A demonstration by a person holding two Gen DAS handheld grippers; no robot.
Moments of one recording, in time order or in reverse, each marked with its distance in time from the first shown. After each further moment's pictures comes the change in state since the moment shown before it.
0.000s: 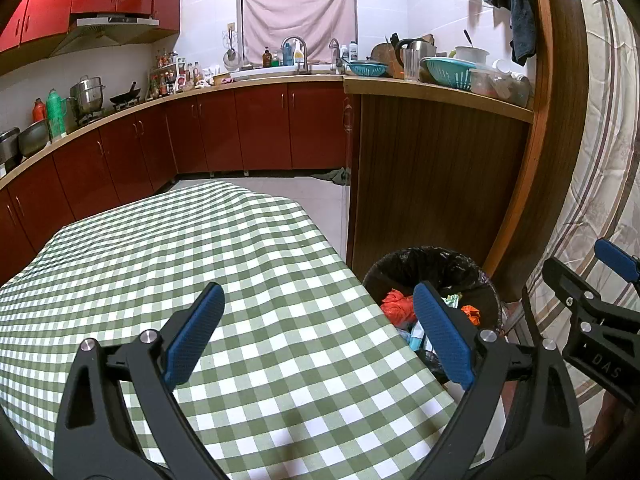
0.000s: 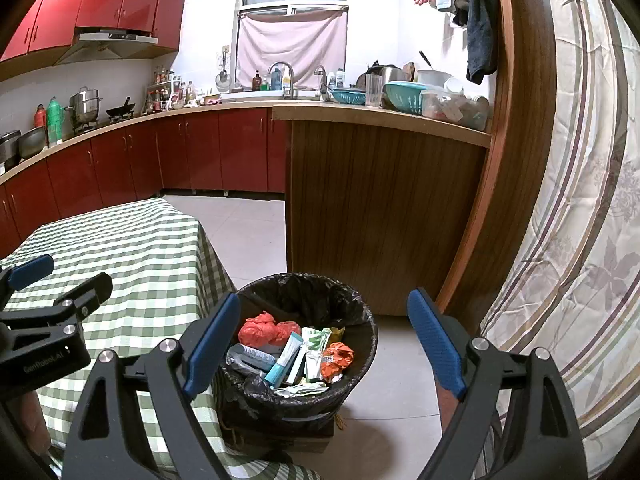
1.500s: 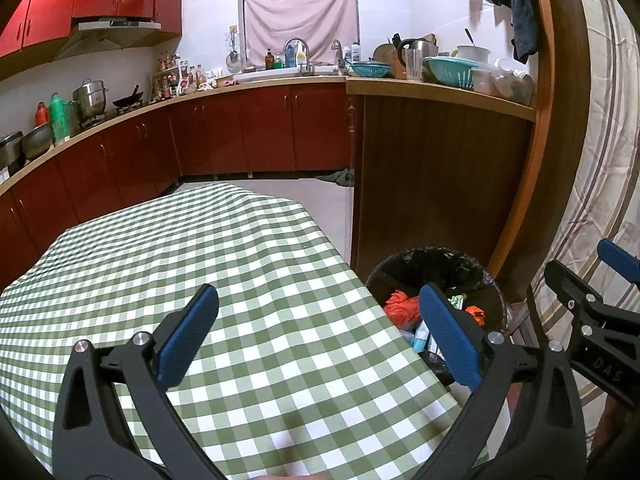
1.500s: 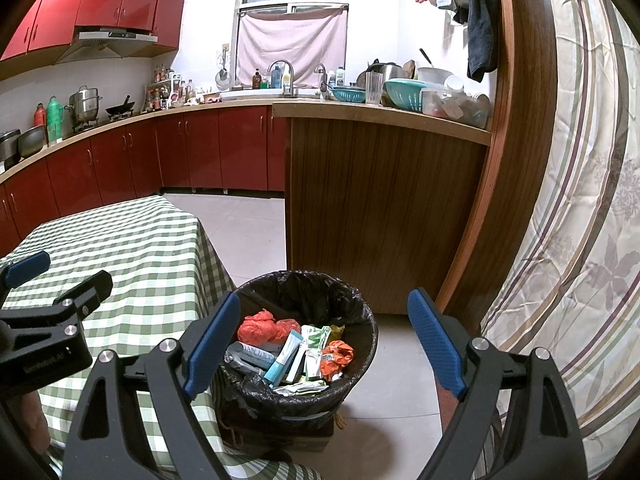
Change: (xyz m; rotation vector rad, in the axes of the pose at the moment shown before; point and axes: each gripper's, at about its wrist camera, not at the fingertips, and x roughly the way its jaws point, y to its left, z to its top) left arm 0.004 -0.004 -0.002 0.012 -0.006 0.014; right arm 0.000 0.000 -0.001 0.000 0.001 -0.001
